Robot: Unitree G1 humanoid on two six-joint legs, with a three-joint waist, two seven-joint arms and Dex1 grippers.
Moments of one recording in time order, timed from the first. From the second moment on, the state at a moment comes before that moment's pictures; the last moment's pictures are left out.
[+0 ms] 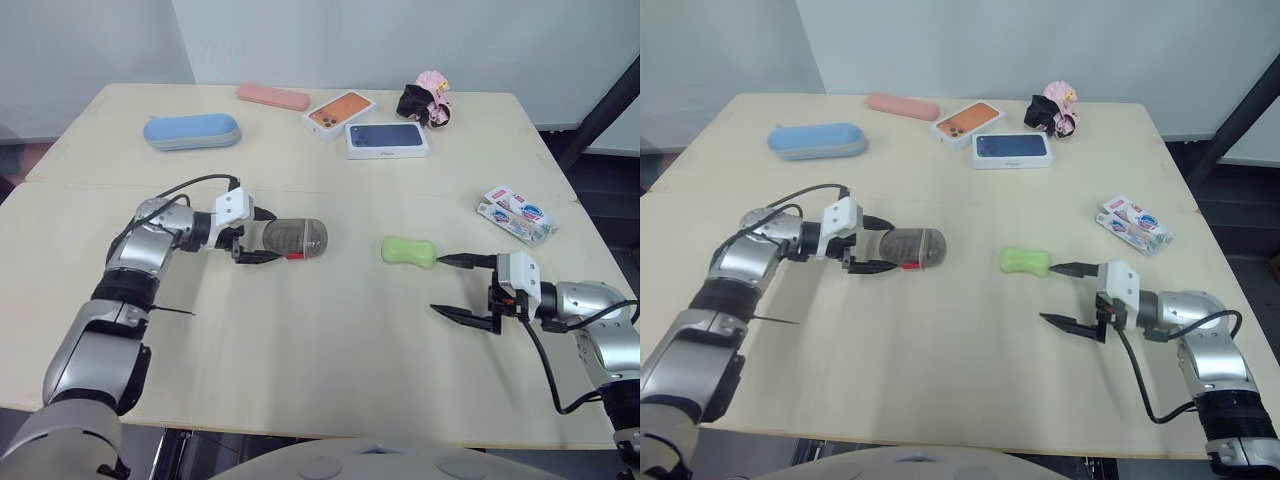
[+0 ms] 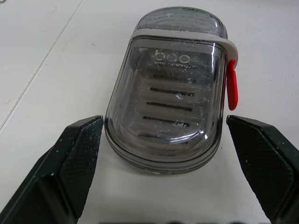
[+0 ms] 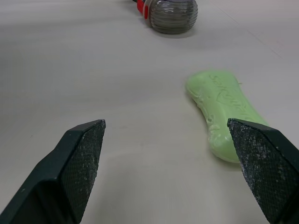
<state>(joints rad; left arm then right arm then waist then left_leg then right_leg) -0.71 0.56 -0.21 0.70 -0.11 -0.16 -1.34 -0.06 -0.65 -0.07 0.11 0.37 -0.15 1.27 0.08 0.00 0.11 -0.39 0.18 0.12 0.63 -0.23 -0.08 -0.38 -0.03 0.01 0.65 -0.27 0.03</state>
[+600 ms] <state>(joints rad) -0.71 0.50 -0.22 0.71 -0.08 -0.14 -1.38 -0.03 -0.64 -0.07 0.10 0.37 -0.16 1.25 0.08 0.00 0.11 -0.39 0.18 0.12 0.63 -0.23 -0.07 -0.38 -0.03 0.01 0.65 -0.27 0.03</state>
